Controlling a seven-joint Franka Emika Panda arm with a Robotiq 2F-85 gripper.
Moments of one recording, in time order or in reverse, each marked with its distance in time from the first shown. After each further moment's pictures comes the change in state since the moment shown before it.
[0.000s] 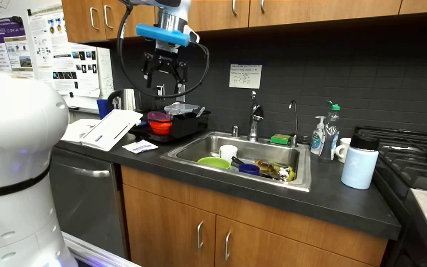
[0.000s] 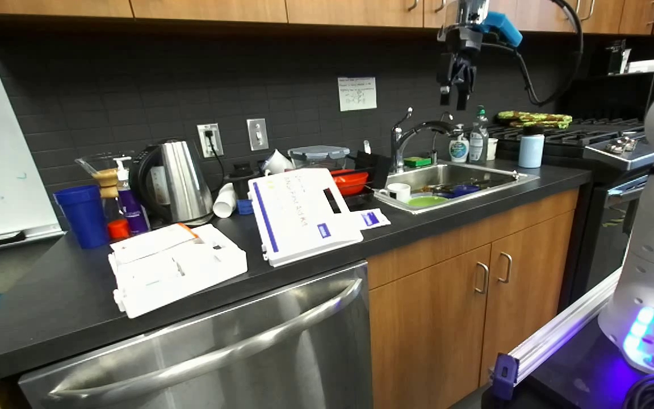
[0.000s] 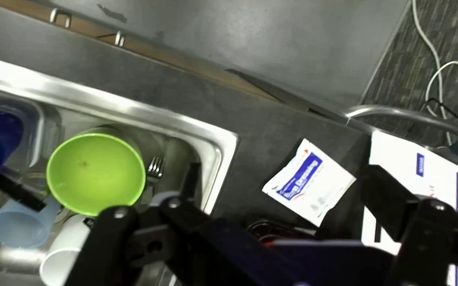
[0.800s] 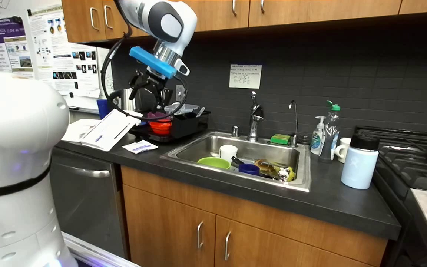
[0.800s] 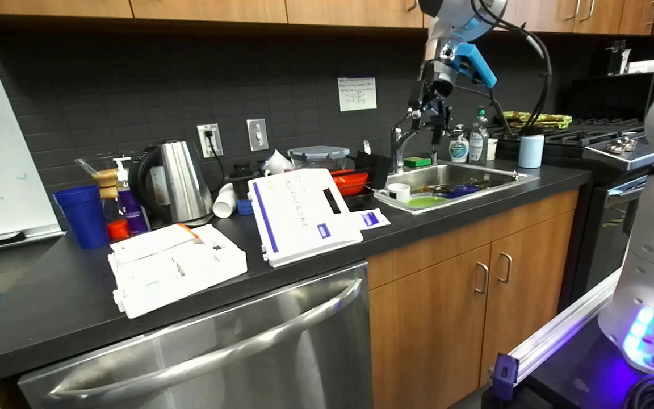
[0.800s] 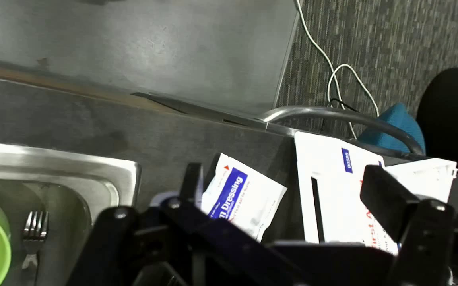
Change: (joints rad) arm 0.005 0.172 0.050 -0.017 0.303 -0.005 -0.023
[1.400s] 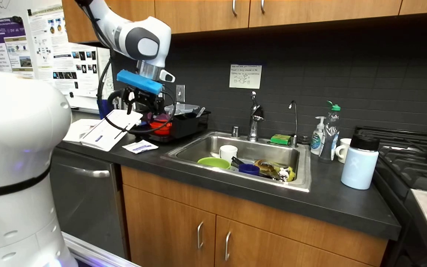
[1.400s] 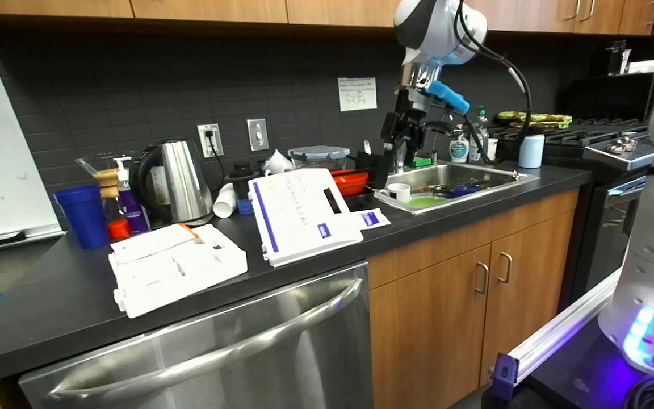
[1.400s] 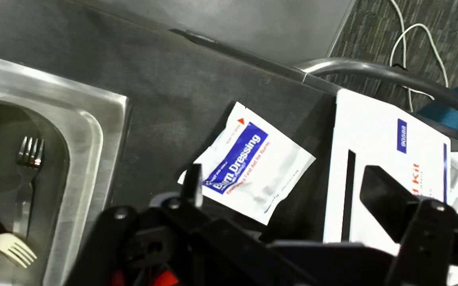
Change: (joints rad) arm 0.044 0.025 0.153 -0.135 0.005 0.424 0.019
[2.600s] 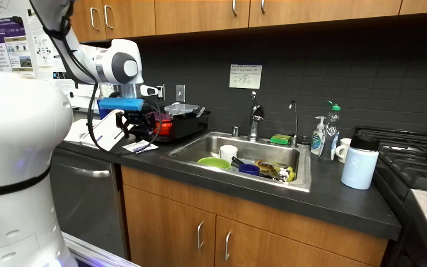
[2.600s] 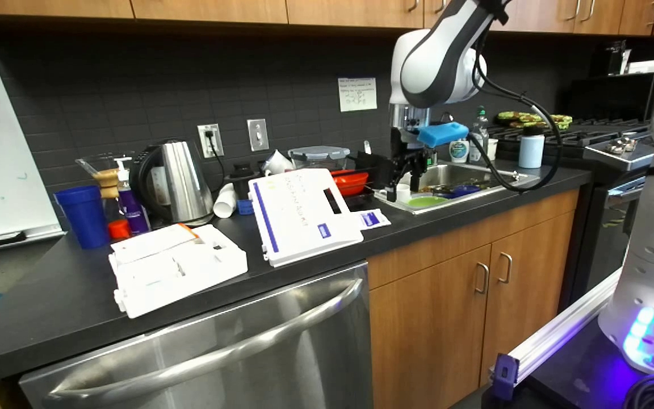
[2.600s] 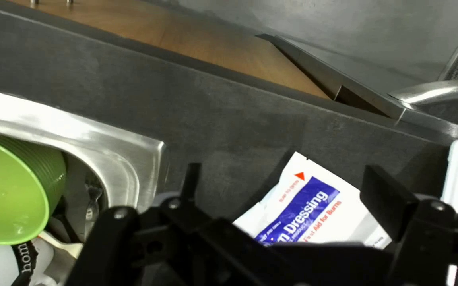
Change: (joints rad) arm 0.032 0.059 0.119 -0.164 -0.397 0.323 0.455
